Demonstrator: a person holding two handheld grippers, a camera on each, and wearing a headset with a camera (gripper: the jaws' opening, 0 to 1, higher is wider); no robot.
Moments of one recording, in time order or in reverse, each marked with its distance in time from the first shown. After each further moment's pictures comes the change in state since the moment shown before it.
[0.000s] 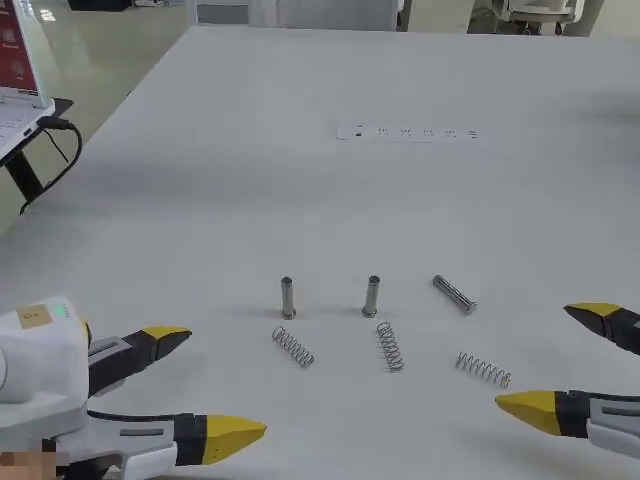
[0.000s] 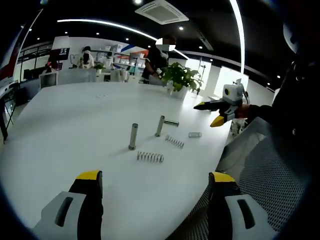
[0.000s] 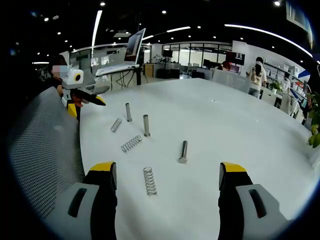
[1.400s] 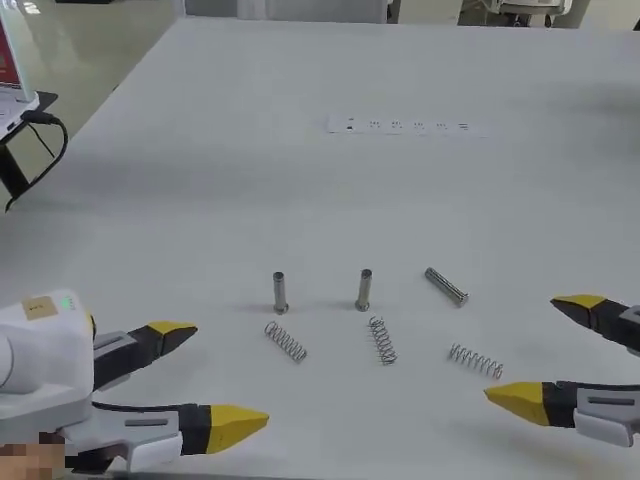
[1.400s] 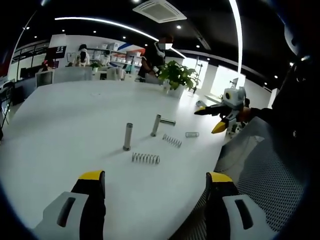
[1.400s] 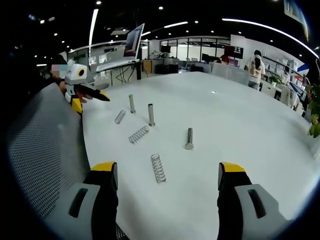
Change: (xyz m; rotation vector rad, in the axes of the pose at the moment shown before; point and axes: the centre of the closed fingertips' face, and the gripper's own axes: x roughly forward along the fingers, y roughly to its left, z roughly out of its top) left arm 0.009 -0.005 0.000 -0.010 -0.001 -0.025; right arm 0.000 0.008 -0.011 0.017 0.027 0.004
